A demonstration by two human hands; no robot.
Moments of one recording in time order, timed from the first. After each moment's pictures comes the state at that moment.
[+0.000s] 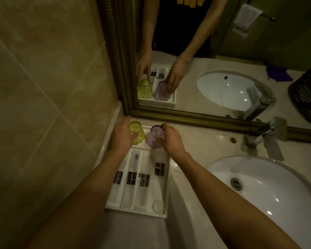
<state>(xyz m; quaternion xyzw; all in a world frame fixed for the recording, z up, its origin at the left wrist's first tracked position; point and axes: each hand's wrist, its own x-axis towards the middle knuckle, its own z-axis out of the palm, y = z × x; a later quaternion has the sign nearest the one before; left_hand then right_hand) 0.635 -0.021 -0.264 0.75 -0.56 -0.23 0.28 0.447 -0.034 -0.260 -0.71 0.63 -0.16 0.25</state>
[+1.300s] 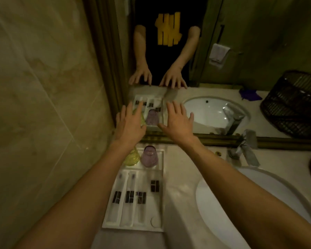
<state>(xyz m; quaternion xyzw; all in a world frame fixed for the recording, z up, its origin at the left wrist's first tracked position) 0.587 -0.031 -0.105 0.67 -0.71 0.01 0.23 0.407 -0.047 -0.098 -0.74 0.64 -0.19 0.00</state>
